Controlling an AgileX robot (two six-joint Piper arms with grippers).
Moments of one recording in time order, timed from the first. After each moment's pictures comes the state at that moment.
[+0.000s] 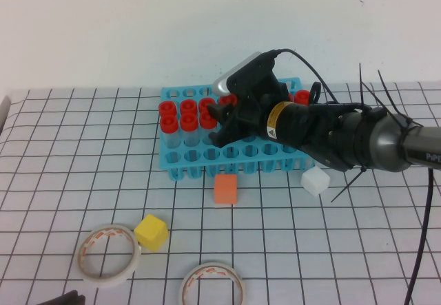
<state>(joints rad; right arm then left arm) 0.54 2.17 -1.49 -0.58 -0.32 0.41 0.14 0.31 -0.23 -1.10 0.74 1.17</state>
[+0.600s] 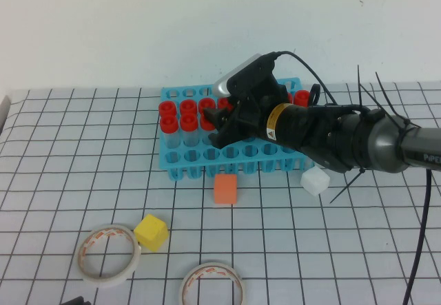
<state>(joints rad) 0.54 2.18 -1.49 -0.58 -0.32 0.41 0.14 0.31 -0.23 -1.10 0.77 1.17</state>
